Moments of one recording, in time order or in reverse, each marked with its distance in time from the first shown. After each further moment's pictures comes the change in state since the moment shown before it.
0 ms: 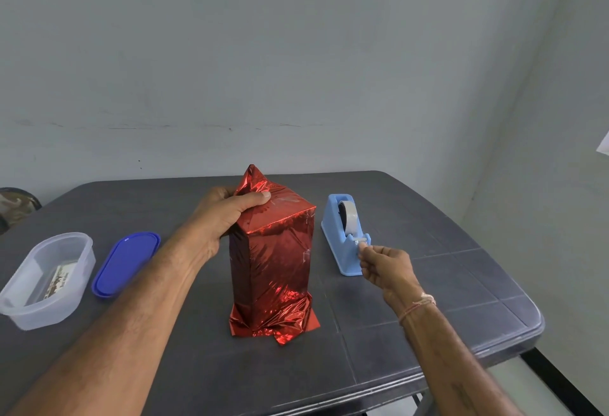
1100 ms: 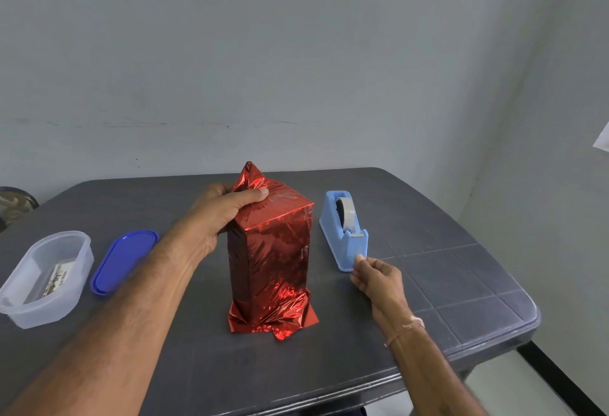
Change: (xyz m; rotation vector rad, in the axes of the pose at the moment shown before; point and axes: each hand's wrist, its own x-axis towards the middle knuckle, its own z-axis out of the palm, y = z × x) left_hand -0.005 0.005 0.001 0.009 -0.011 -0.002; right_hand -0.023 0.034 0.006 0.087 0.018 -0.016
